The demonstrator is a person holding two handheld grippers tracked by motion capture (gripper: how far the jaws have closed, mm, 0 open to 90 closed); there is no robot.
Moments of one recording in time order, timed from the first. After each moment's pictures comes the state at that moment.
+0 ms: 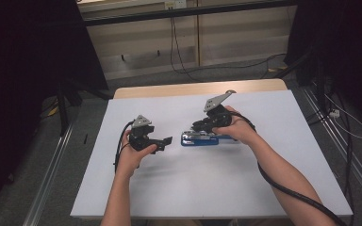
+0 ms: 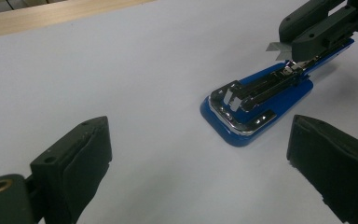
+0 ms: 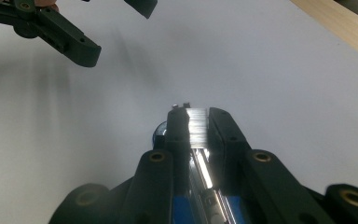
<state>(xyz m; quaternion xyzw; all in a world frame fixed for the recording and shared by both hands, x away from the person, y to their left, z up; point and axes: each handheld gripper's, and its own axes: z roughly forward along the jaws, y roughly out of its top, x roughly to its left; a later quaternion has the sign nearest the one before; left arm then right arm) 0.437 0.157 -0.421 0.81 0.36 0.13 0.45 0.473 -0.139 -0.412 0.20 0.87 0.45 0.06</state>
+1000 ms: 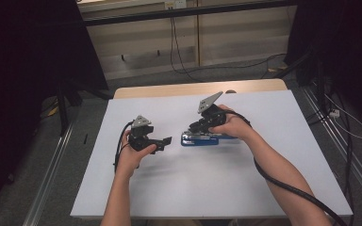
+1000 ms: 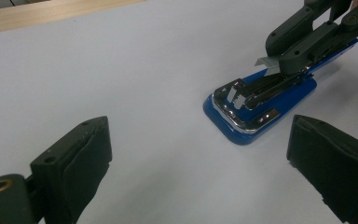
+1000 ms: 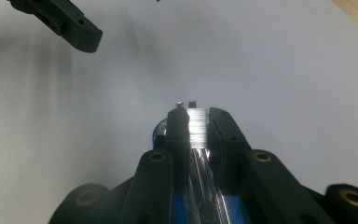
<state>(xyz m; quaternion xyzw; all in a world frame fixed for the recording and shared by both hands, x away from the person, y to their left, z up) 0.438 0.158 -0.423 0.81 0.36 0.12 0.45 0.486 -0.125 -0.416 0.15 0.89 0.42 0.05</state>
